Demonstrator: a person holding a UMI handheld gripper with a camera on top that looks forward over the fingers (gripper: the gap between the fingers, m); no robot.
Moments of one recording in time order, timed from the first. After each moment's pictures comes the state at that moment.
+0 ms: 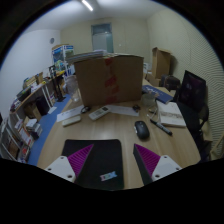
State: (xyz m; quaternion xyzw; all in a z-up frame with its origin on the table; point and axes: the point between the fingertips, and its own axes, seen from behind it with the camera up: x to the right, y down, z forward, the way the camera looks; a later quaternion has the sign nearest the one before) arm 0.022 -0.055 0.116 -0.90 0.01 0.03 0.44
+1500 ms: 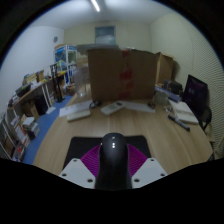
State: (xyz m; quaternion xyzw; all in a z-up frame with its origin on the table) arm -0.060 -0.022 0.047 -0.88 0.00 0.01 0.47
